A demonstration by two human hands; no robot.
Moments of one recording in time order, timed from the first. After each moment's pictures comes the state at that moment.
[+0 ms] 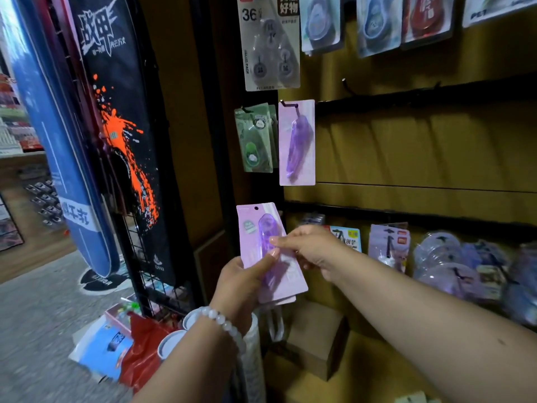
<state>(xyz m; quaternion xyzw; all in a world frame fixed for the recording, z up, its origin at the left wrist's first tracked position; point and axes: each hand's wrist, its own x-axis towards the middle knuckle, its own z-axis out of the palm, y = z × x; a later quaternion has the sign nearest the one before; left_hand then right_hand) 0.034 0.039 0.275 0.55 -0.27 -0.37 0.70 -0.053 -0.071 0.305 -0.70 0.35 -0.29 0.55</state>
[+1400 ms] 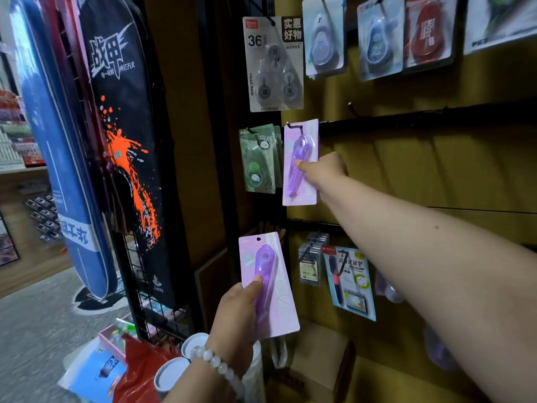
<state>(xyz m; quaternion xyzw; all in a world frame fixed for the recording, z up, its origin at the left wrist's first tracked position) 0.040 0.044 0.274 0.58 -0.21 -0.37 0.70 -0.007 -0.161 0.426 -0.62 0.44 -0.50 0.40</state>
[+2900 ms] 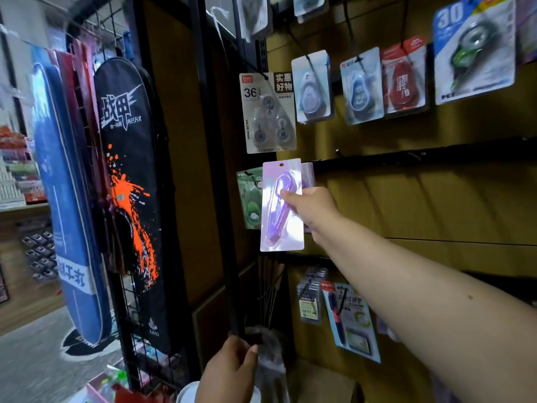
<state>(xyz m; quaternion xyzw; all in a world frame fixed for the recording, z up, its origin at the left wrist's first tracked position) 0.070 0.047 0.245 0.82 -0.36 -0.09 0.44 -0.025 -0.118 0.436 -0.65 0.26 -0.50 0.51</state>
